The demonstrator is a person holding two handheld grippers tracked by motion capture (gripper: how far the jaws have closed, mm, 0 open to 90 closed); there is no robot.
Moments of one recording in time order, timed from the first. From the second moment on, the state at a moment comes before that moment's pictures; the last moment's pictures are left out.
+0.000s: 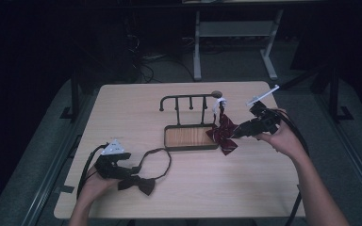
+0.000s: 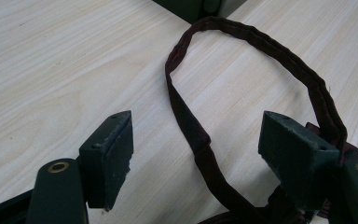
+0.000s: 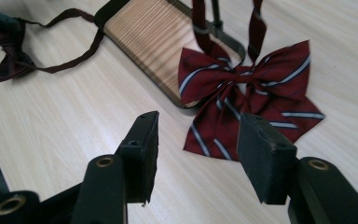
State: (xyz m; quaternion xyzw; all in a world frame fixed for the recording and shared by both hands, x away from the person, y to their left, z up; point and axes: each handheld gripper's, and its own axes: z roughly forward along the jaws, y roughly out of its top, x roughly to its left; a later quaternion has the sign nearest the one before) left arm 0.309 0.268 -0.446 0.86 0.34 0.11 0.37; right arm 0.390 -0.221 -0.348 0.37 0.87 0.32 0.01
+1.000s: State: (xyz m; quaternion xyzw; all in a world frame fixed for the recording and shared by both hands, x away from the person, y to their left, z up) left arm 0.311 0.264 -0.442 0.86 0.33 0.11 0.37; right arm 0.351 -0.233 -0.395 0.38 0.87 0.31 -0.01
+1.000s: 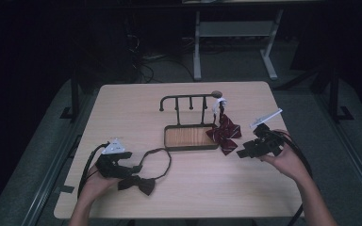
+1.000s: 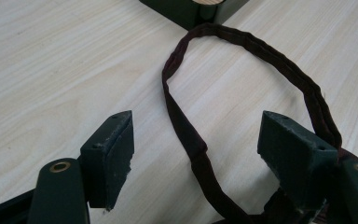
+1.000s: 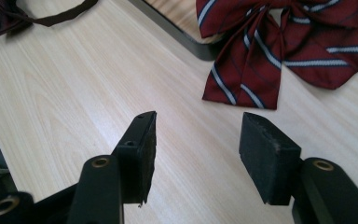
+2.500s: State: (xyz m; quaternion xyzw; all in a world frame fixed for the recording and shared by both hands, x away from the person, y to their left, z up) left arm 0.377 0.211 -0.420 0.94 0.25 0.07 0.23; right arm 0.308 -0.242 -0.431 0.39 0.86 0.33 0.01
